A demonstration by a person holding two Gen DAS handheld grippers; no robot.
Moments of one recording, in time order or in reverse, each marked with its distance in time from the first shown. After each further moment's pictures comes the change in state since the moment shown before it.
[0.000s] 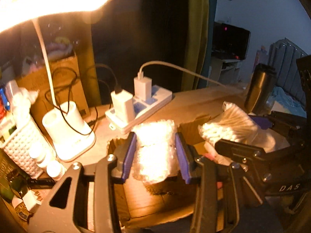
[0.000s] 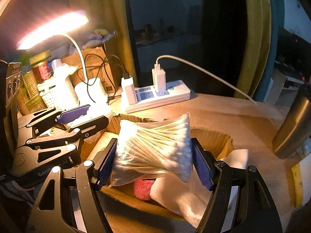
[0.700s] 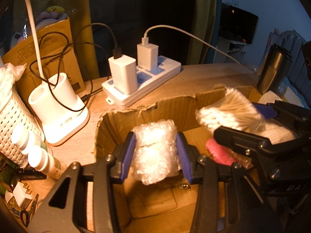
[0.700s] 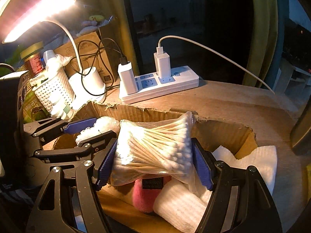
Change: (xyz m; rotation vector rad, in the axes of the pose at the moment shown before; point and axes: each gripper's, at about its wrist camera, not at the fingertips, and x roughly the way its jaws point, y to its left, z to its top) left arm 0.044 0.009 -0.015 -0.019 0.159 0.013; right arm 0.039 -0.002 -0.003 0.023 0.062 0.035
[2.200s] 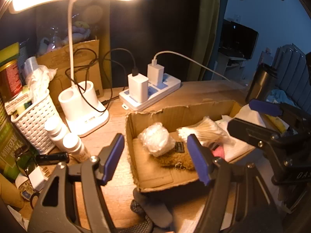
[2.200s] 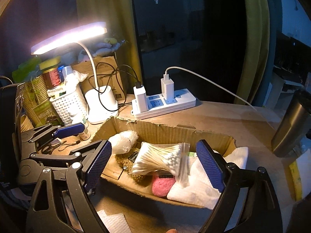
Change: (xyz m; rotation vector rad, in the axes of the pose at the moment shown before) left arm -0.082 0.010 -0.017 -0.058 -0.096 -0.001; right arm -0.072 0.036 0.005 -0.028 -0.119 -0.044
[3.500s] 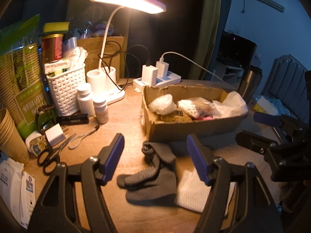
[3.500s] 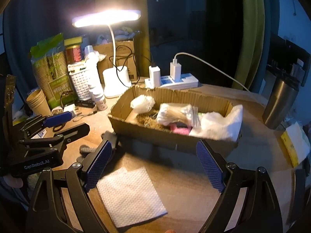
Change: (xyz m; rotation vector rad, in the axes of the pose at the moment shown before) left arm -0.082 0.019 -0.085 -0.065 -0.077 -0.009; right arm -0.056 0.049 -0.075 -0.033 0.027 -0.039
